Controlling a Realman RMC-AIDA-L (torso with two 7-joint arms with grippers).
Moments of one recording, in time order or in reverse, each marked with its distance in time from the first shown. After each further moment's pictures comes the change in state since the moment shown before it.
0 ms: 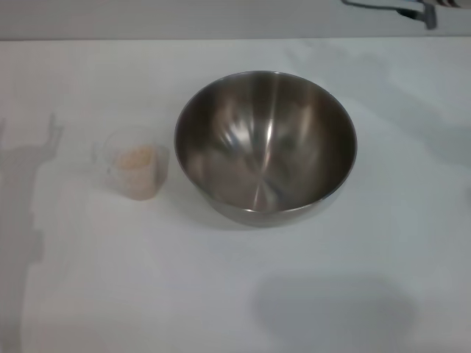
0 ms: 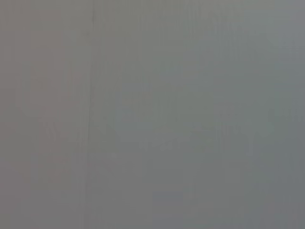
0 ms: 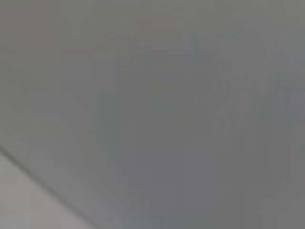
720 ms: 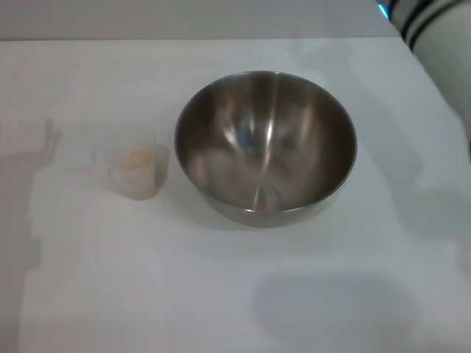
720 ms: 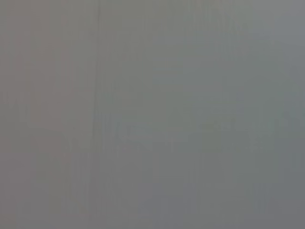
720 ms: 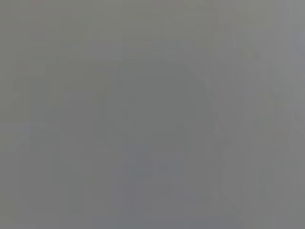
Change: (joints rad) left arm 0.024 -0.003 0.008 -0.007 0.002 0.010 -0.004; right arm -0.227 0.003 -0.560 -0.014 0.090 -1.065 -0.066
